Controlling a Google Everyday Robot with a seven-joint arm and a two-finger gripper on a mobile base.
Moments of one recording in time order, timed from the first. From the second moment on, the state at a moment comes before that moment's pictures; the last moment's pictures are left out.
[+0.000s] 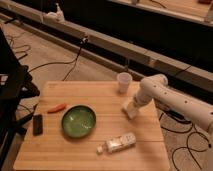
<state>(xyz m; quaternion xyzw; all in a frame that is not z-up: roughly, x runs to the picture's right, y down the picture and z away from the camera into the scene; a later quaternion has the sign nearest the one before) 0.174 0.110 0.880 -0.27 0.08 0.57 0.77</state>
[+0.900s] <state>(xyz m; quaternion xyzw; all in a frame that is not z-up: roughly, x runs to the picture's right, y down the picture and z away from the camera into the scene) 0.142 0.199 0.850 -0.32 0.07 0.55 0.76</state>
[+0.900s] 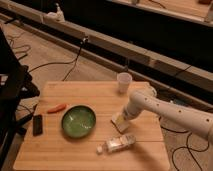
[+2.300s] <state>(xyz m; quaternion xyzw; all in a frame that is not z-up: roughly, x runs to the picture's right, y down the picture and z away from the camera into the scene) 0.135 0.196 0.853 -0.33 0.07 0.54 0.77</state>
